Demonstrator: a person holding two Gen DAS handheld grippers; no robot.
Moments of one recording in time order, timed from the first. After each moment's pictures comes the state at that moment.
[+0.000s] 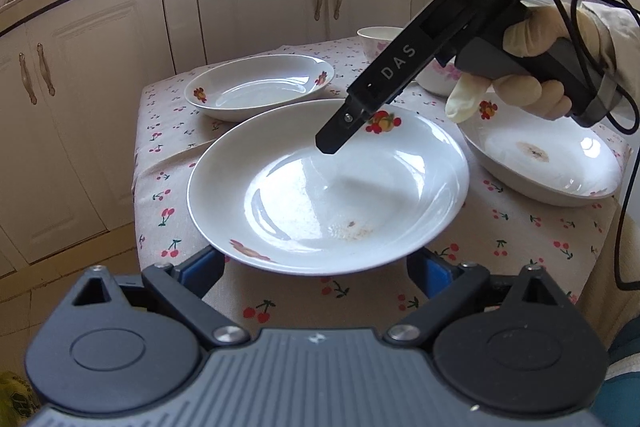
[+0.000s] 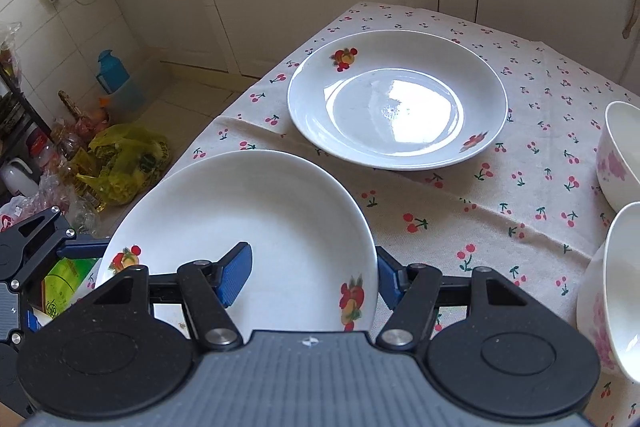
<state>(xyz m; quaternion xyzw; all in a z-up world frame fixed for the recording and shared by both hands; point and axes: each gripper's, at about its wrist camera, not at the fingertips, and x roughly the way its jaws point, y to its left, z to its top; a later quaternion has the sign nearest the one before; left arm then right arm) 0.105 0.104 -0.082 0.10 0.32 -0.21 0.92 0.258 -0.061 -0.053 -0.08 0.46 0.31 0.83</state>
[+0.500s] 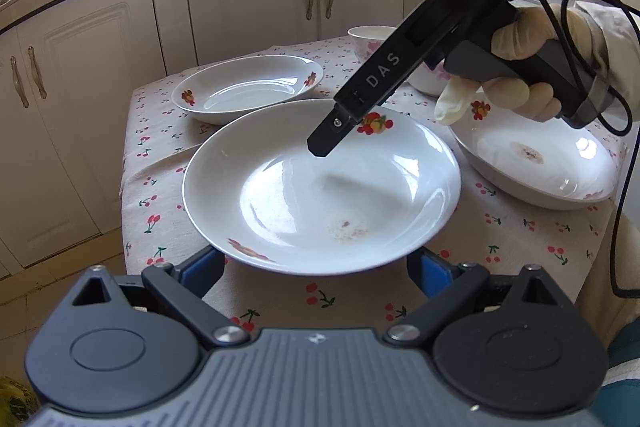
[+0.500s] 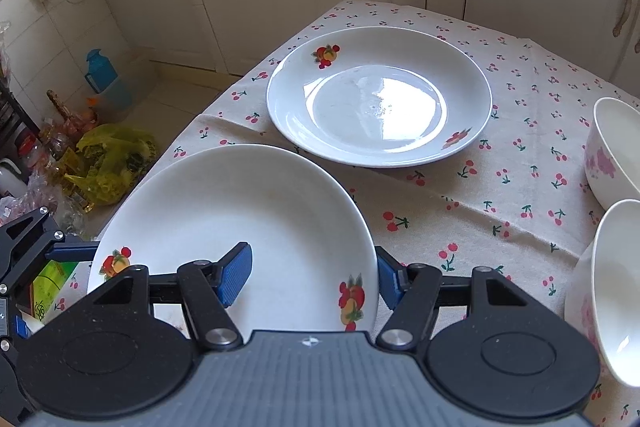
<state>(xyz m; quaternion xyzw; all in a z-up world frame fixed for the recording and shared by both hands) 0.107 0.099 -0.083 0.10 0.32 -0.22 0.92 0.262 -0.064 -0.055 -0.08 0.46 0.30 0.83</state>
